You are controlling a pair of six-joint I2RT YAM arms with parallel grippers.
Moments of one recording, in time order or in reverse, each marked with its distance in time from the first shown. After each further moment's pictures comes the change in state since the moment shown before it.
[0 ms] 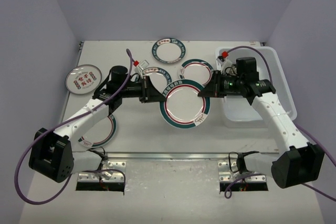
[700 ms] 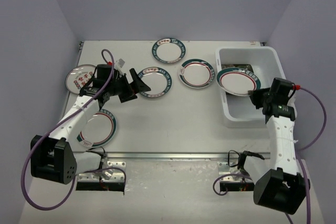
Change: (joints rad) left arm 0.205 -0.026 0.061 -0.380 -0.353 0.122; right arm -0.481 -0.254 -0.291 0.095 0.690 0.762
